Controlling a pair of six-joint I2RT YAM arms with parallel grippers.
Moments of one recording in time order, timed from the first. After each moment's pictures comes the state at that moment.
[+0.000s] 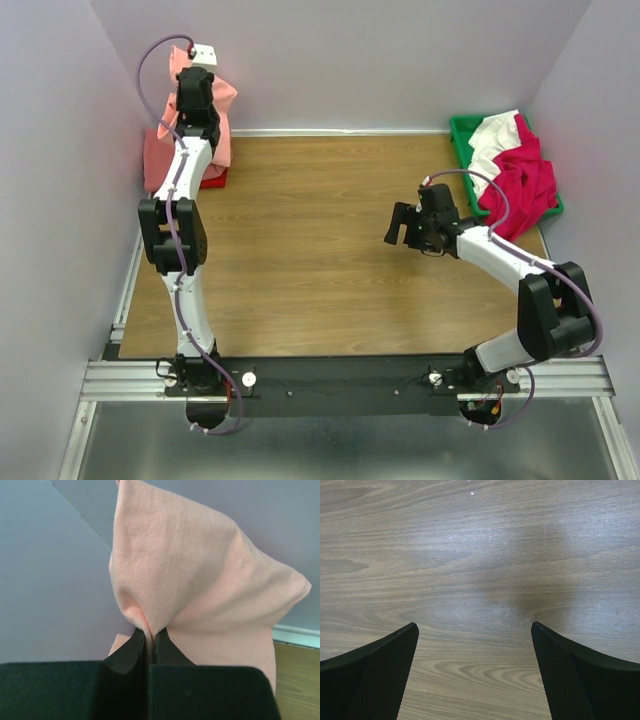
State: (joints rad) left arm -0.01 2.15 2.01 0.07 -0.45 0.35; right arm 0.34 1.48 0.88 -0.29 -0.01 0.47
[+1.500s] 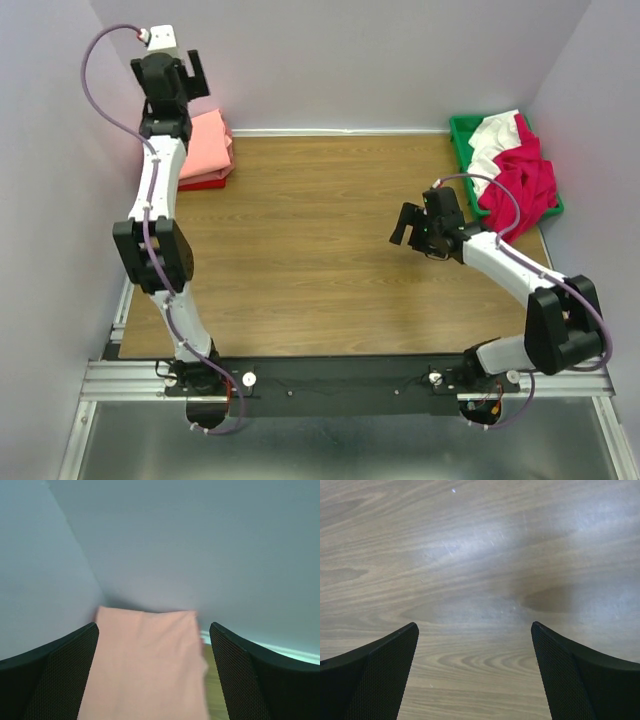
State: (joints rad) left arm 0.11 2.02 2.04 -0.10 -0.15 0.00; right arm 0.34 1.43 0.88 -0.33 0.04 0.56
